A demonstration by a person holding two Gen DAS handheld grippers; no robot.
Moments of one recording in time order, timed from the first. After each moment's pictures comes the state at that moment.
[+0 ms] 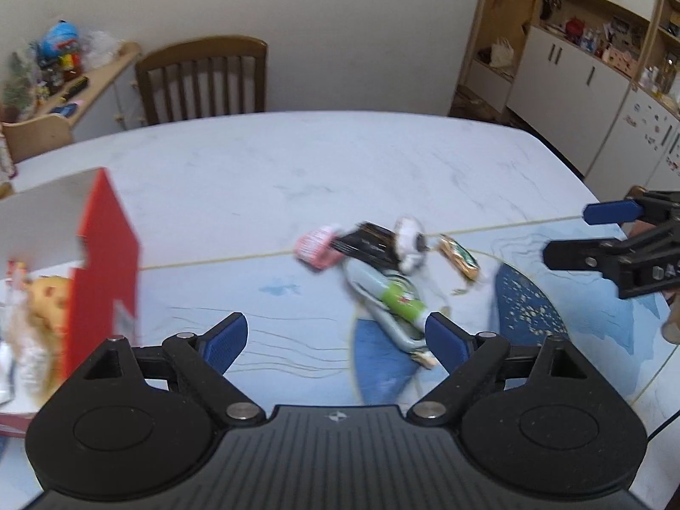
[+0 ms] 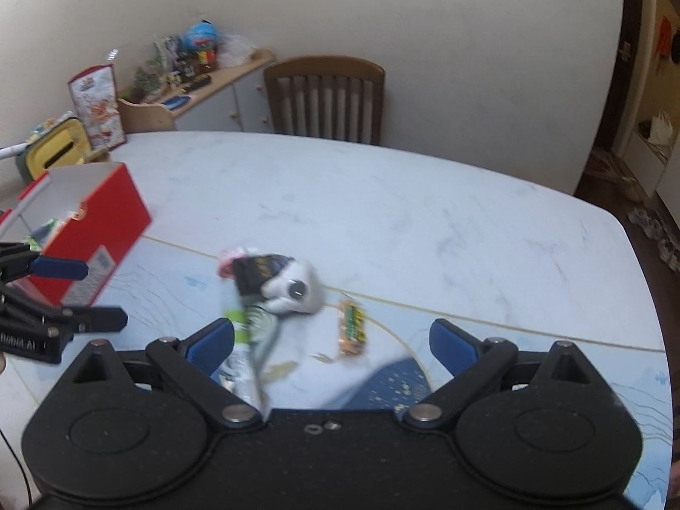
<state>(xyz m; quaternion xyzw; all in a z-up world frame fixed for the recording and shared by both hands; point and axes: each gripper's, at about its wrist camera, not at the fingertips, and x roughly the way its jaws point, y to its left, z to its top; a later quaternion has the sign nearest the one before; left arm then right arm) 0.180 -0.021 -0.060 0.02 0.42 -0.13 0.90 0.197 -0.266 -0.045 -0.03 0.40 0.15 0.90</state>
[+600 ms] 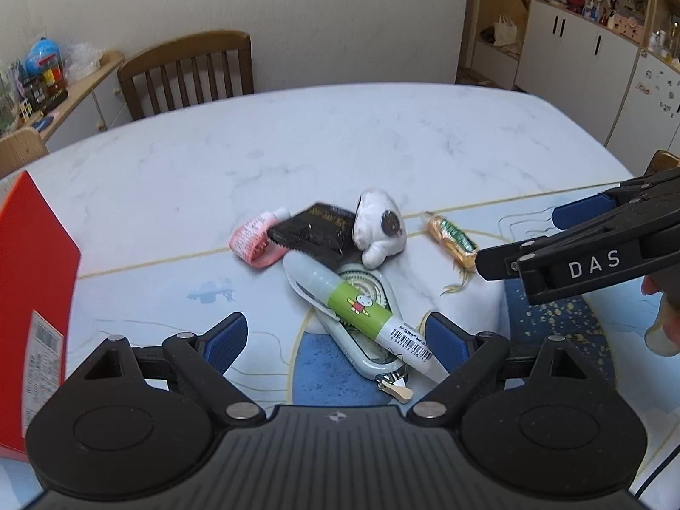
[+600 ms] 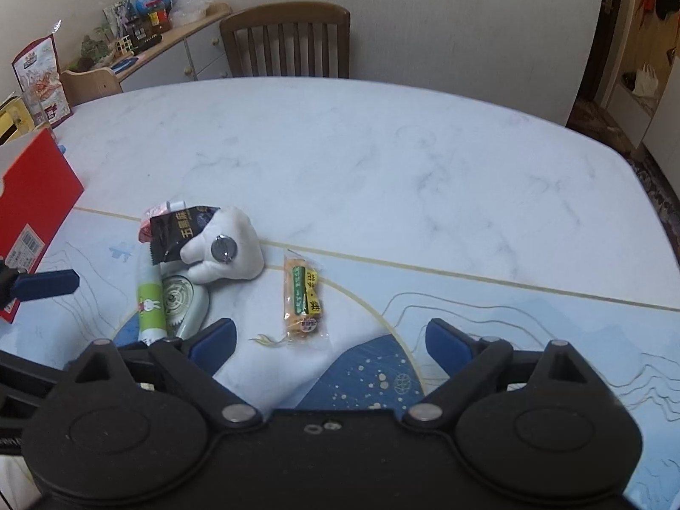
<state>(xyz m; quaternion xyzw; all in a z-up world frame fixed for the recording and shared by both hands) 0.208 -0.088 -0.120 0.06 0.42 -0.11 0.90 0.244 -0.274 -0.115 -0.02 0.46 0.12 0.88</state>
